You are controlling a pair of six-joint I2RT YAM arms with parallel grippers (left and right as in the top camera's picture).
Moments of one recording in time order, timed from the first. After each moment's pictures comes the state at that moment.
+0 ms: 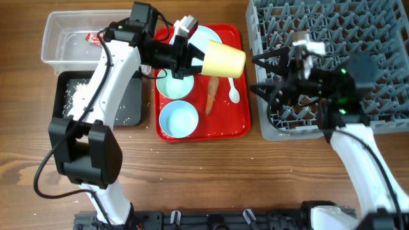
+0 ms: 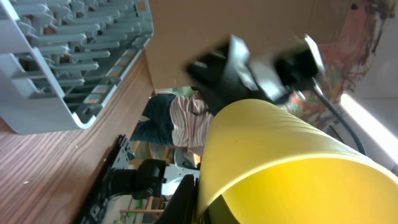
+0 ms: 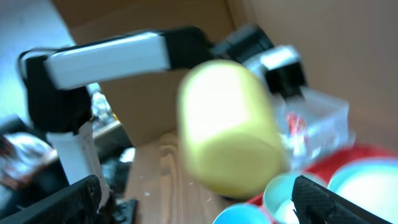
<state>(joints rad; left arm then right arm) -0.22 1.94 1.72 -1.11 1.49 -0.15 0.01 1.34 0.84 0.54 -1.36 0.51</state>
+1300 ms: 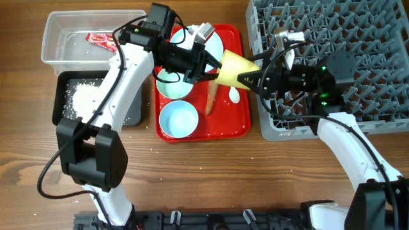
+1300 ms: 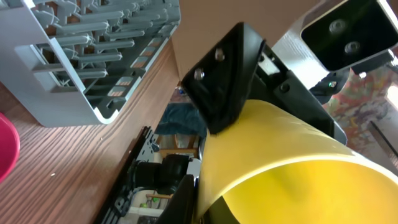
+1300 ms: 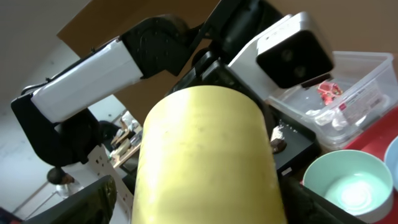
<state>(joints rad) -0.31 1.93 1.72 -1.05 1.35 -0.20 0.10 1.46 0.84 0.75 -1.33 0.81</state>
